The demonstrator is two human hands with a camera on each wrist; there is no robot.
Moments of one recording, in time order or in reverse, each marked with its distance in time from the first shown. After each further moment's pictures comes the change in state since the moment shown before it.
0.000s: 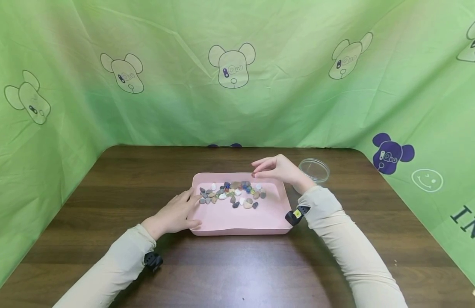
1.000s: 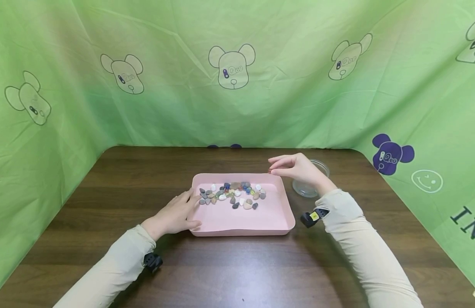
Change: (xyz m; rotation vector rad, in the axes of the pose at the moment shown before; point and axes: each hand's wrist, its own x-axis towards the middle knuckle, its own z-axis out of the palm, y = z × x) left_hand -0.001 0.001 0.000 0.000 -0.004 -0.002; right_hand -0.030 0.009 -0.031 -0.003 0.051 0.009
